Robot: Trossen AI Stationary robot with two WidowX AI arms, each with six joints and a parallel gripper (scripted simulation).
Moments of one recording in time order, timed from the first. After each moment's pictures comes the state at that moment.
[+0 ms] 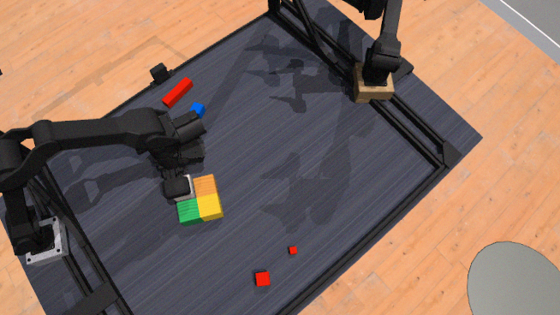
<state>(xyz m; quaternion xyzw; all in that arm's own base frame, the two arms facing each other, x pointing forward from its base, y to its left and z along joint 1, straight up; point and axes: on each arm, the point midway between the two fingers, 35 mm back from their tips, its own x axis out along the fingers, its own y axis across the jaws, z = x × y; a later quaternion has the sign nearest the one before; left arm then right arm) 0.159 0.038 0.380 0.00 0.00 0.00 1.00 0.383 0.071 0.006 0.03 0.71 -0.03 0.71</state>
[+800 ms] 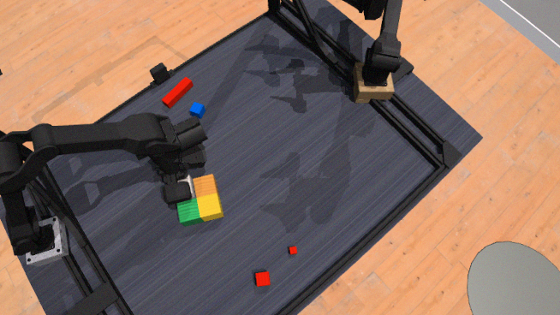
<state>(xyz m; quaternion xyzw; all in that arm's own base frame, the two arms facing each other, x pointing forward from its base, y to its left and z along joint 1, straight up) 0.159 0.038 0.380 0.00 0.00 0.00 1.00 0.382 0.058 0.006 0.03 0.71 -0.03 0.71</state>
